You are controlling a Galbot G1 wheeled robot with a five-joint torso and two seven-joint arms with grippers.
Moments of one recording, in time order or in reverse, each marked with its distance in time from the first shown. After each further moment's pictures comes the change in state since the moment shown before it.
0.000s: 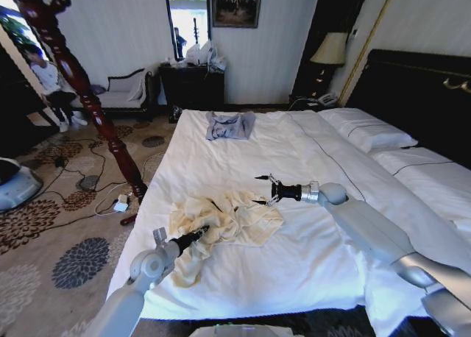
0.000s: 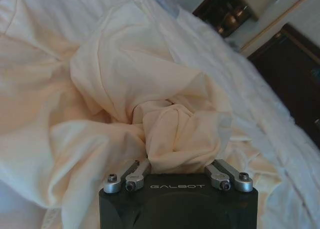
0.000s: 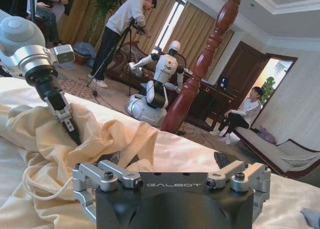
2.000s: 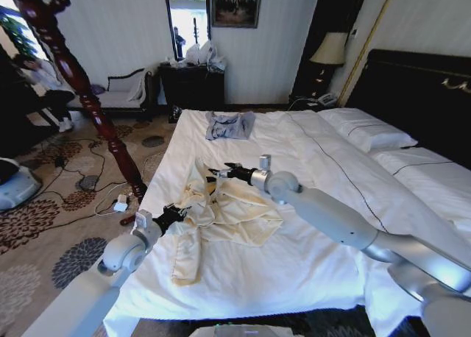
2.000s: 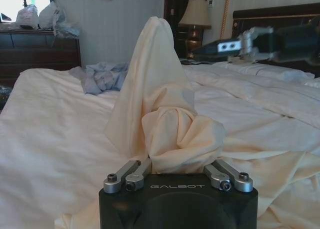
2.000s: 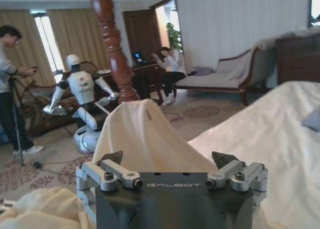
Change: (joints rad) left arm -0.053 0.264 -0.023 -0.156 0.455 -0.161 0.096; right arm 0.252 0.177 -0.360 0.314 0.578 -0.701 0.876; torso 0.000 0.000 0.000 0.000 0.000
